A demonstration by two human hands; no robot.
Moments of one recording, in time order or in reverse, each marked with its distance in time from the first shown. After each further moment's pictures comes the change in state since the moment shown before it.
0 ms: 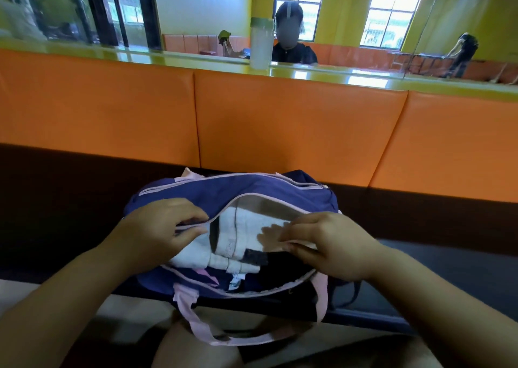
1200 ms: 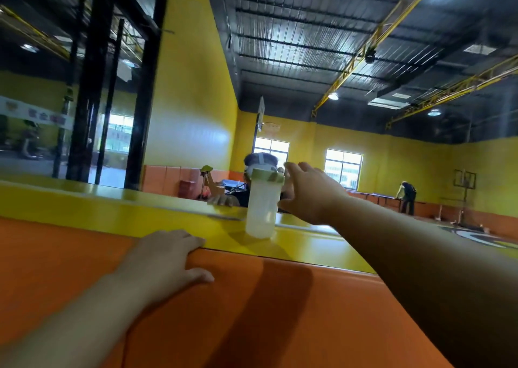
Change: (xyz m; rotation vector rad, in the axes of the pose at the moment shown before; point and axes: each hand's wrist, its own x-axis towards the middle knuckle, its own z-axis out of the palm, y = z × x) left_hand 0.403 -0.159 -0.040 0.475 0.106 -0.104; right_hand 0.390 0.259 -0.160 -0.527 0.387 0.449
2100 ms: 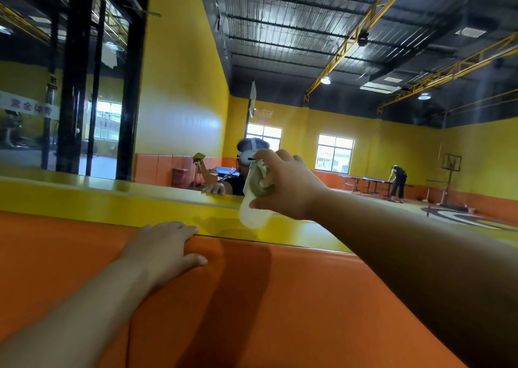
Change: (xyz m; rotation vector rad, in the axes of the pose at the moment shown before) left_hand -0.010 0.013 -0.010 -0.082 -0.081 -0.058; right_hand -0.035 -0.022 -0.033 0.213 -0.016 -0.072
